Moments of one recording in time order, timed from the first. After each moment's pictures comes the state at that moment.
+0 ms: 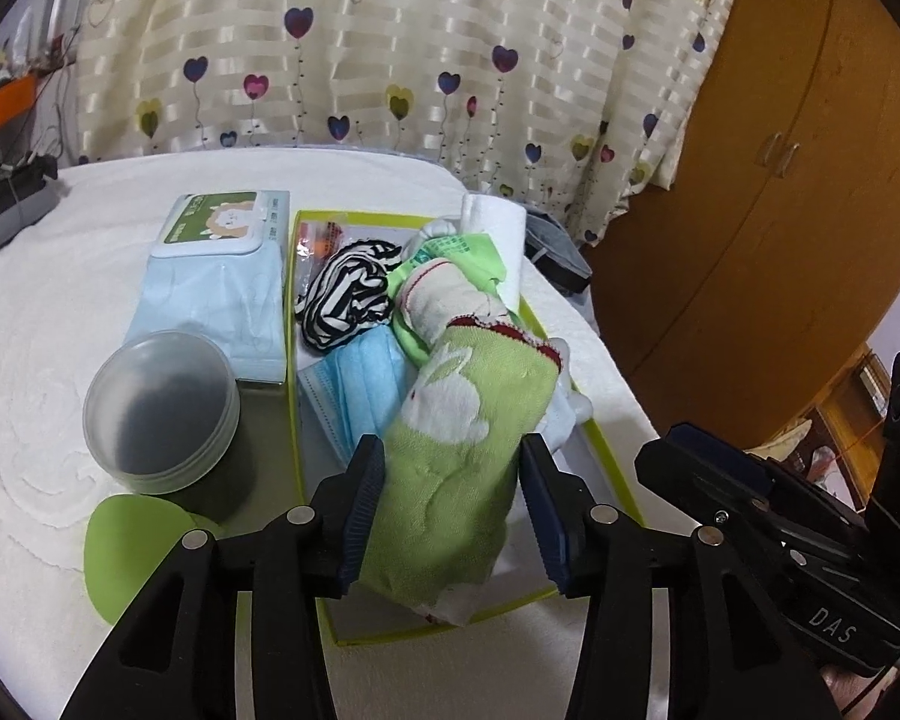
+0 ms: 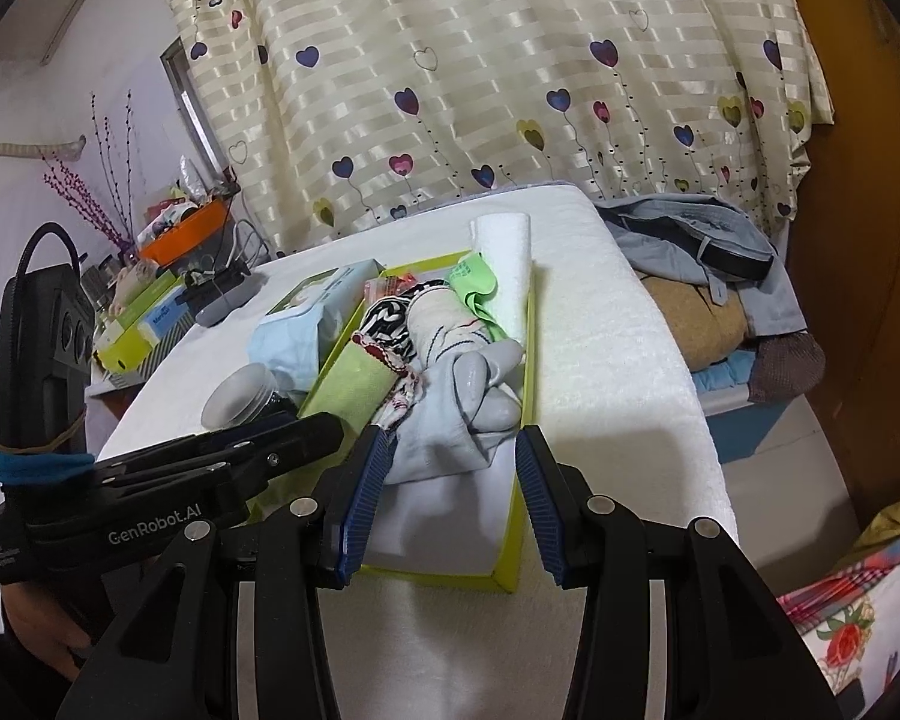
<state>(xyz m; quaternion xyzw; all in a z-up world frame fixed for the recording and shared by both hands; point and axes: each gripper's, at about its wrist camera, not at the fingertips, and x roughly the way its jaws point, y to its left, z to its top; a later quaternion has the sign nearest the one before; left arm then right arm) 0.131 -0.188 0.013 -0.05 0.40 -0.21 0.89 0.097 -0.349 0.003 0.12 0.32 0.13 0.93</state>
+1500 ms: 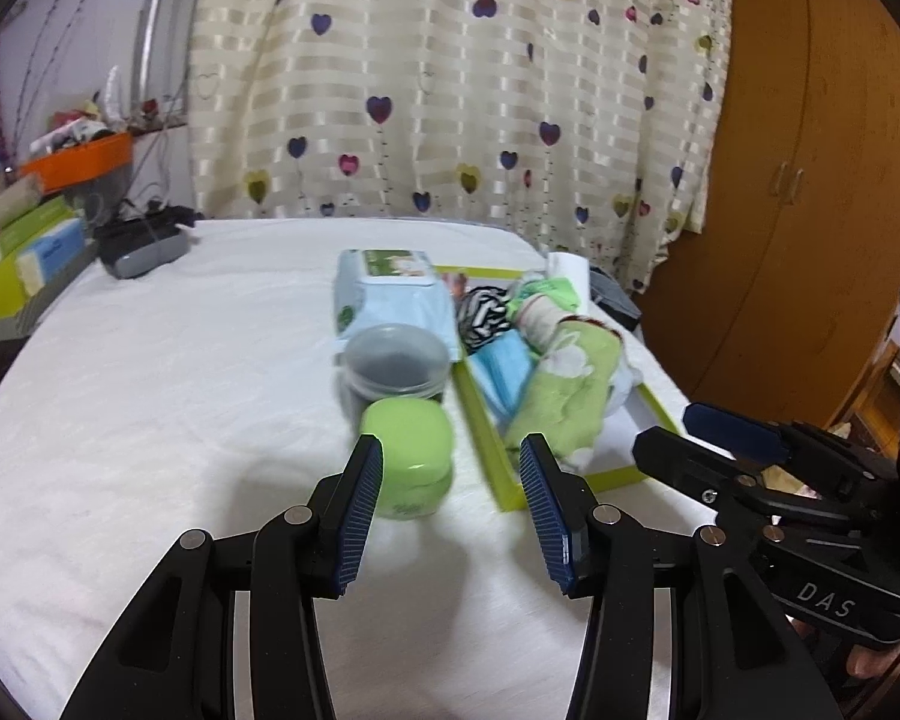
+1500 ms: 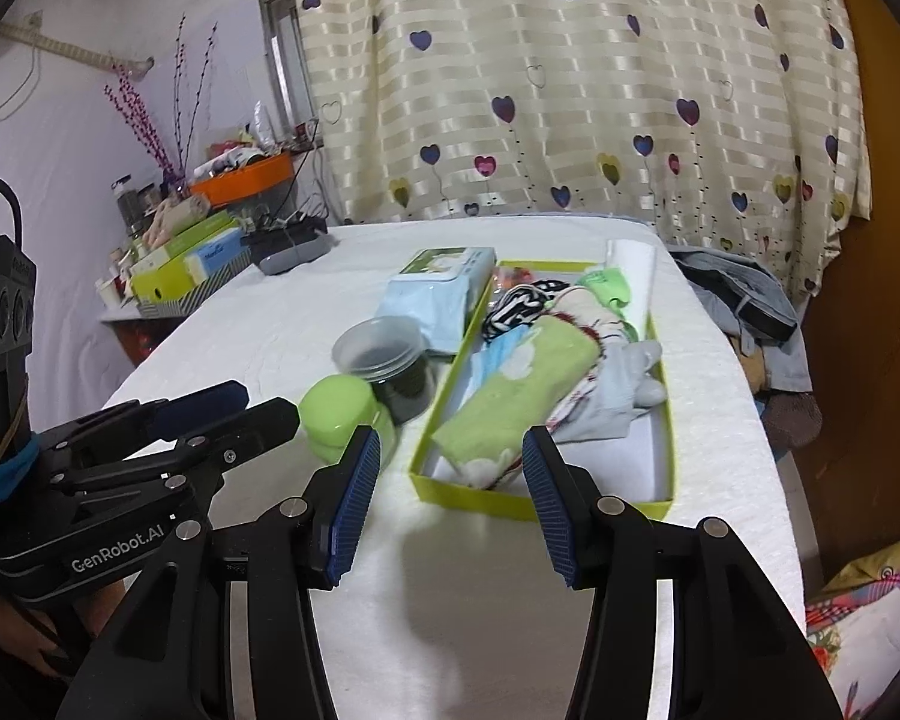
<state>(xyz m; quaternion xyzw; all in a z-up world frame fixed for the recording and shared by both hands) 0.035 -0.091 0.045 -0.02 0.32 -0.14 0.94 0.032 -0.243 0.033 0.02 0.31 0.15 0.94</state>
